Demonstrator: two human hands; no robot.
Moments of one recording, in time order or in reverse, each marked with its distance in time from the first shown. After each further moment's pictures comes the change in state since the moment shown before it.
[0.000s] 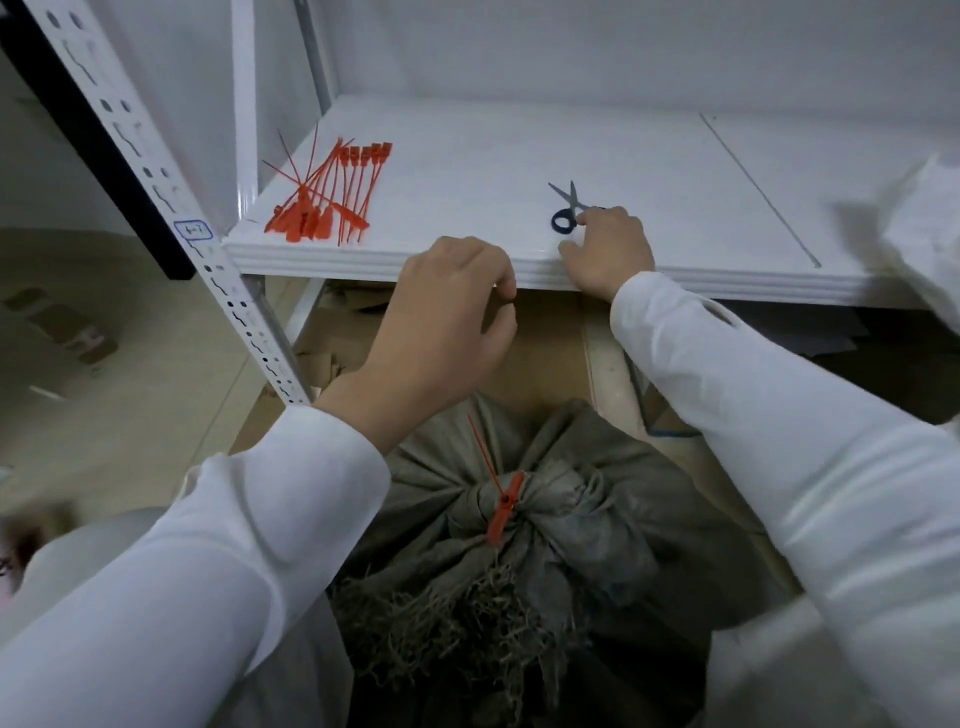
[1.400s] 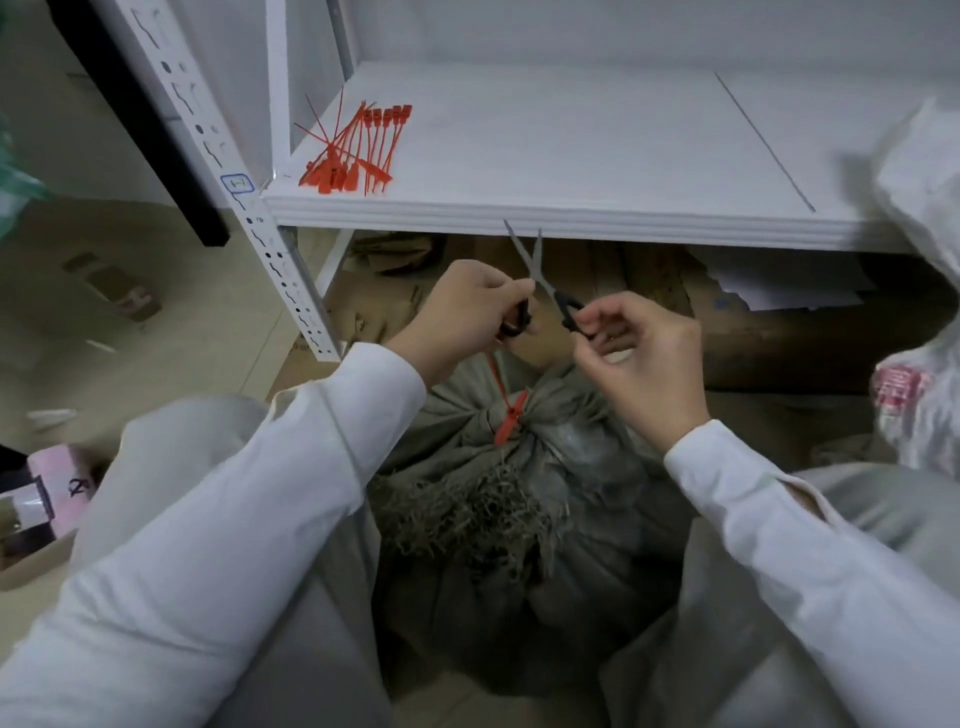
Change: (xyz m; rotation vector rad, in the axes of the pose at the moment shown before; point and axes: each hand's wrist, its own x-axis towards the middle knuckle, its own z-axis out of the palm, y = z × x) left_hand -0.040 0.043 -0.007 -0.682 -0.287 -0.689; right_hand -0.211 0.021 -0.012 0.562 0.272 -0.324
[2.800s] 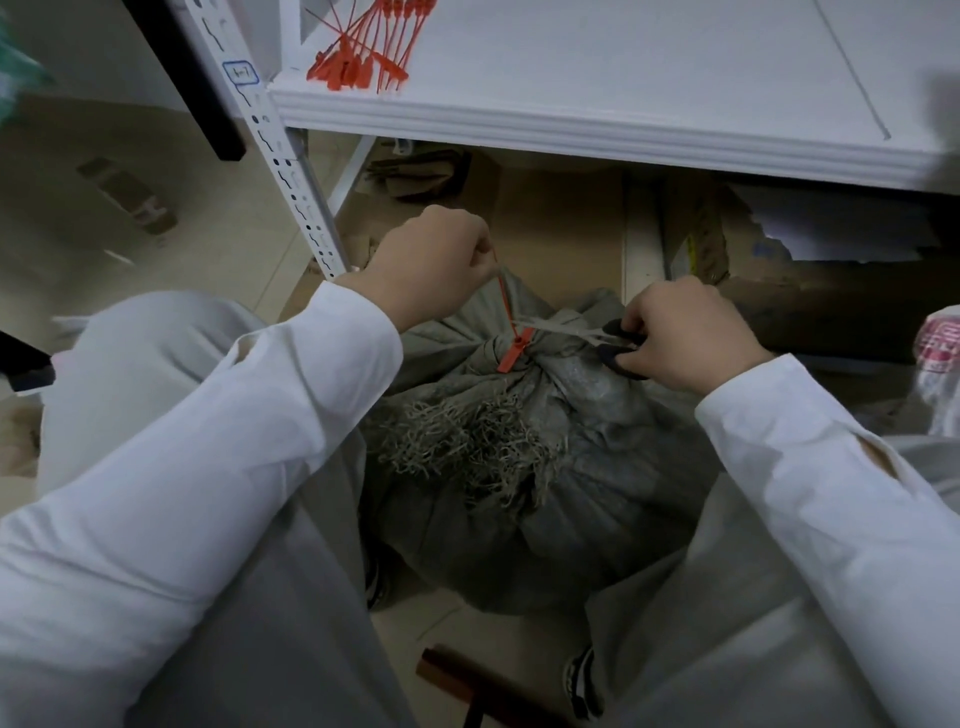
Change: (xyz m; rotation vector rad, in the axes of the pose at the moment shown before) left_hand -0.015 -0.034 -0.011 0.901 0.076 0.166; right_hand -0.001 0.017 -0.023 -0.747 -0.735 0.110
